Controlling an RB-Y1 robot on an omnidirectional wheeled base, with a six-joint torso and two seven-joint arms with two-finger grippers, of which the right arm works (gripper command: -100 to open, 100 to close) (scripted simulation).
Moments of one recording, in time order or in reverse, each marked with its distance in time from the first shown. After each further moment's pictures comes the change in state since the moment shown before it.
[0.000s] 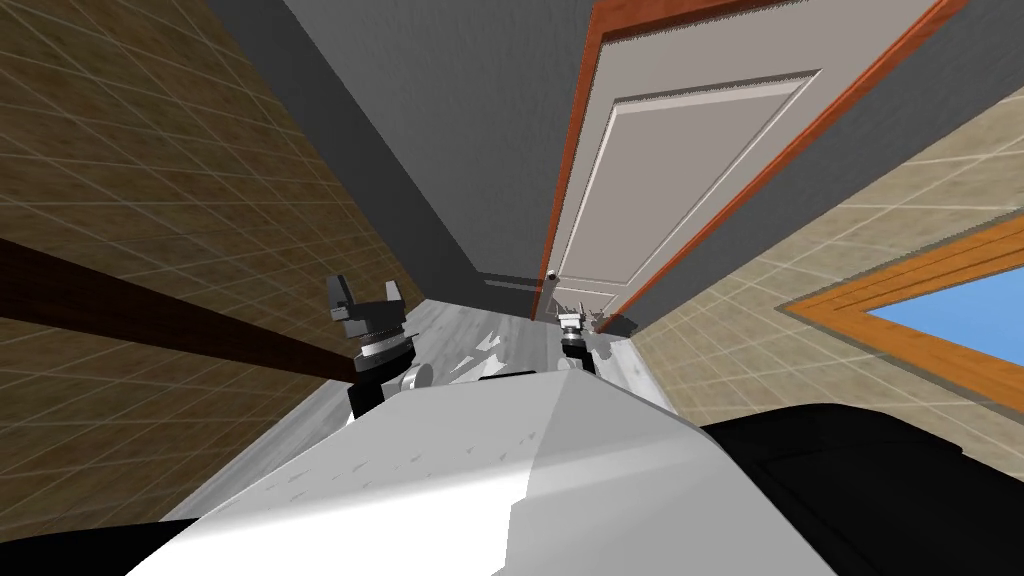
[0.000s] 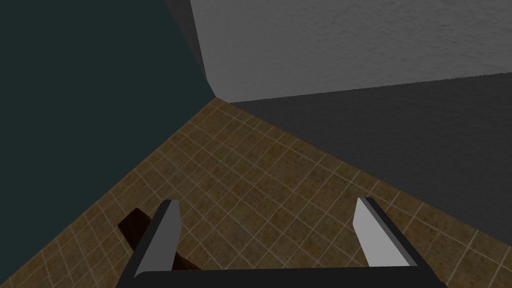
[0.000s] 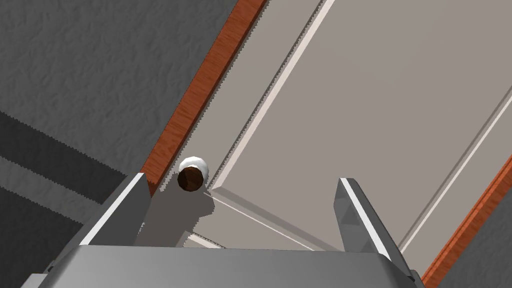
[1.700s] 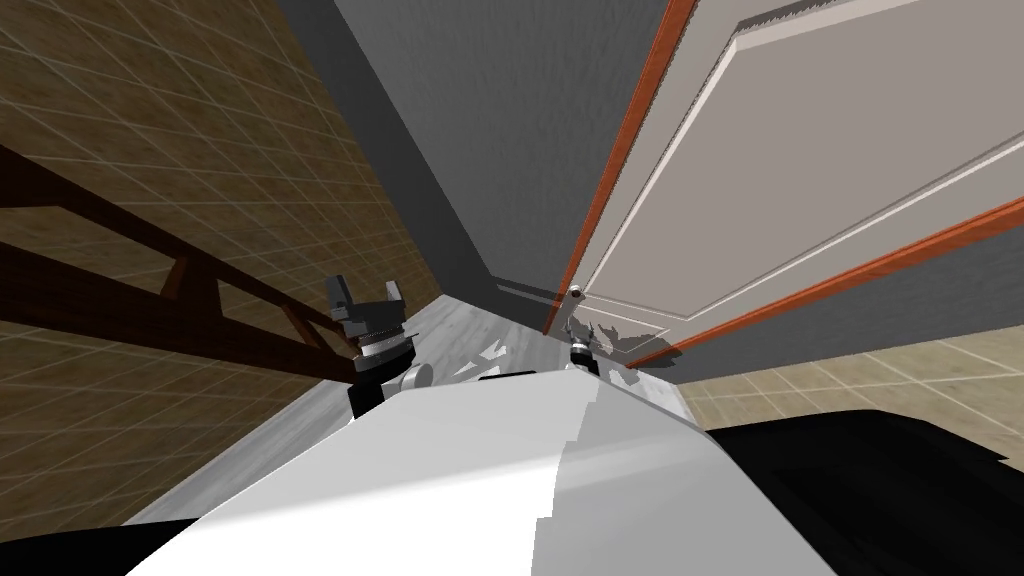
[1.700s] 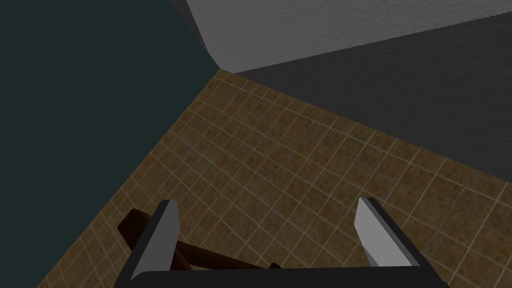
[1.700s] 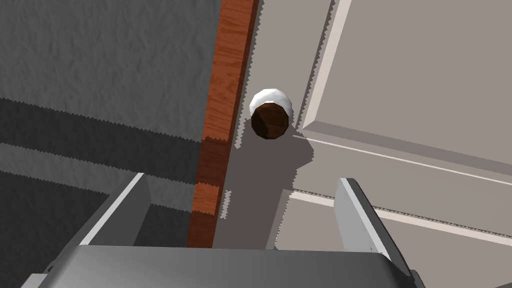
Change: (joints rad) arm -0.126 -0.113 0.037 0.455 -0.307 -0.138 -0.343
